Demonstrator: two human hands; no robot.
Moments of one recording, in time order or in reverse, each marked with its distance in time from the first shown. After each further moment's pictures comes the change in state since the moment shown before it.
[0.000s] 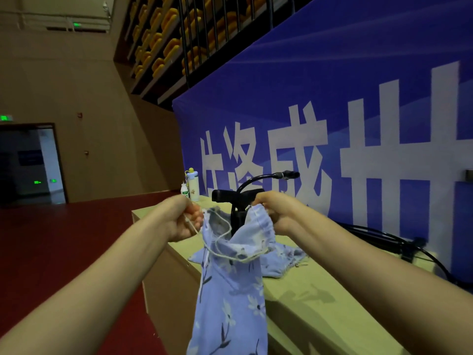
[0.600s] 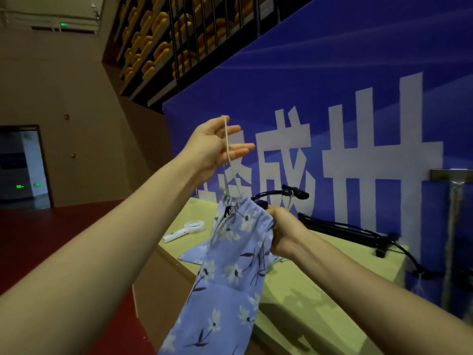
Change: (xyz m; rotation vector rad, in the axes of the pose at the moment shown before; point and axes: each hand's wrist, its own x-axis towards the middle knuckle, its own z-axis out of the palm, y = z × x) left_hand -0.076 0.068 0.091 -0.093 -0.252 0.626; right_hand -0.031 0.037 -0.031 0.262 0.054 -0.029
